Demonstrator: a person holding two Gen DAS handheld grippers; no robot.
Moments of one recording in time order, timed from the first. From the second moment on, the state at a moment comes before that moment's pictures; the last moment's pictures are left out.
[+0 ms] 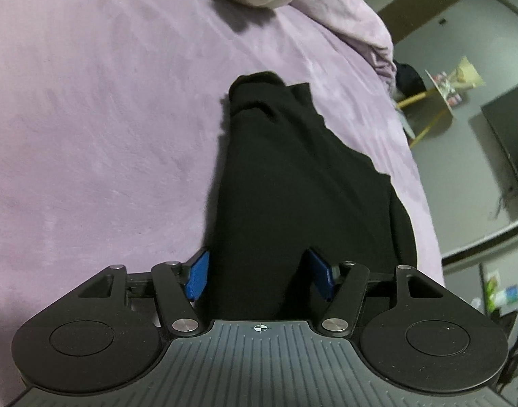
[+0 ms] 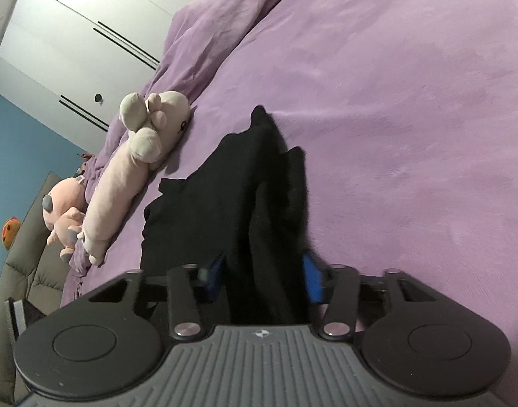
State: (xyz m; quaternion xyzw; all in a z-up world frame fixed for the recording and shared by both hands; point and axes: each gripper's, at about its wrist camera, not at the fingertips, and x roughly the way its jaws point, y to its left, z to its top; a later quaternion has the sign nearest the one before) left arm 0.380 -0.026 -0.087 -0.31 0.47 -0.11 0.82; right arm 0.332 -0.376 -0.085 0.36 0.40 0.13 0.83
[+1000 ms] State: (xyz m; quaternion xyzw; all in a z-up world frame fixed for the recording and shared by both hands) left arm 0.276 0.109 -0.019 -0.22 0.42 0.00 0.88; right arm 0.290 -0.233 -0.013 0.21 0.42 0.17 0.87
